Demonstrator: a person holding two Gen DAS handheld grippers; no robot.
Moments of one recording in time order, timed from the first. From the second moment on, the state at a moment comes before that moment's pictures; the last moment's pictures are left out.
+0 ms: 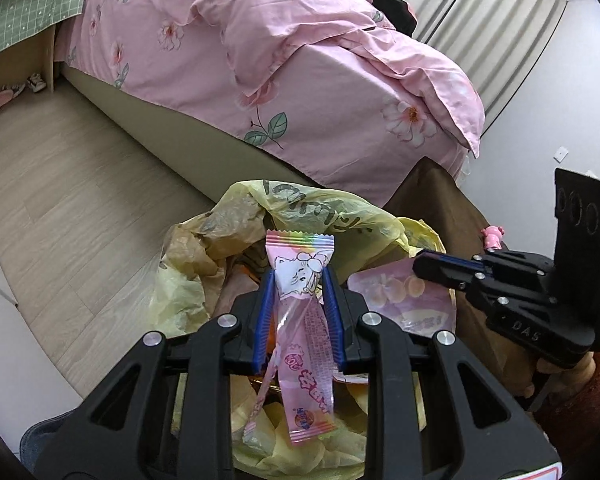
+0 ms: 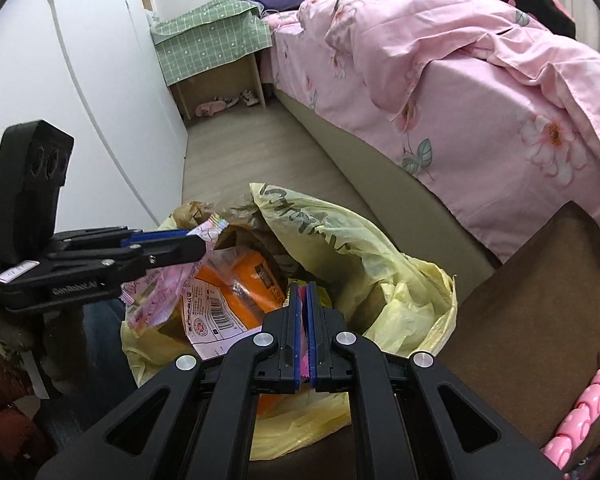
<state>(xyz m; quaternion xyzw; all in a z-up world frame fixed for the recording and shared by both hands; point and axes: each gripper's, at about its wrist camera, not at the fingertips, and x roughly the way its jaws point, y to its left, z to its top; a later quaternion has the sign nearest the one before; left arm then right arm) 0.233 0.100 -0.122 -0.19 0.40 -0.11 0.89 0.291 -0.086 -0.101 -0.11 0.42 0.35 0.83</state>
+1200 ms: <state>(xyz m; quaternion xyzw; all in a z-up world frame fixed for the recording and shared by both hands) 0.210 0.101 -0.082 -0.20 0.37 -0.09 0.90 0.237 -0.172 -0.059 -0.11 0.37 0.27 0.88</state>
